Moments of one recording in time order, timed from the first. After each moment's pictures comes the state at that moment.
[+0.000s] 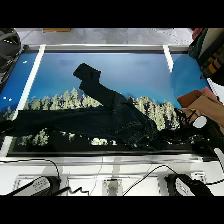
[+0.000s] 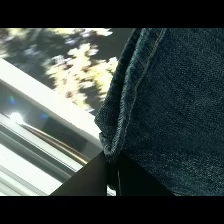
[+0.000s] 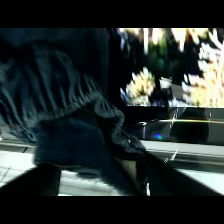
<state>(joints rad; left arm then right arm) 0.69 -1.24 0.97 1.73 -0.94 -1.43 -0.19 -1.00 0.61 -1.21 1.21 1.42</state>
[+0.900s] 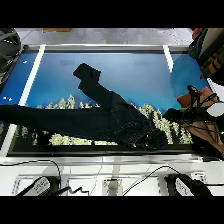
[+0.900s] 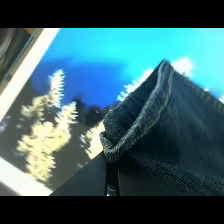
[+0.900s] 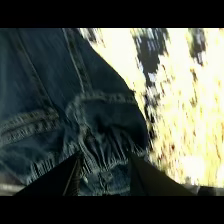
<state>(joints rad) 0.65 -1.14 0.94 1.72 -0.59 -1.43 -0.19 -0.96 0.87 -1.12 1.16 1.43</state>
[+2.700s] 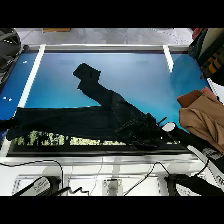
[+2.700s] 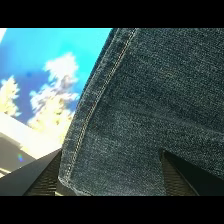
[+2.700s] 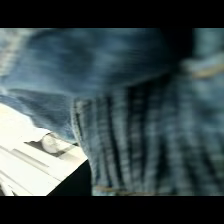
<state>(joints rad) 0.63 -1.18 0.83 1.74 -0.65 -1.43 0.24 -1.23 0.51 -0.57 0.84 1.33</state>
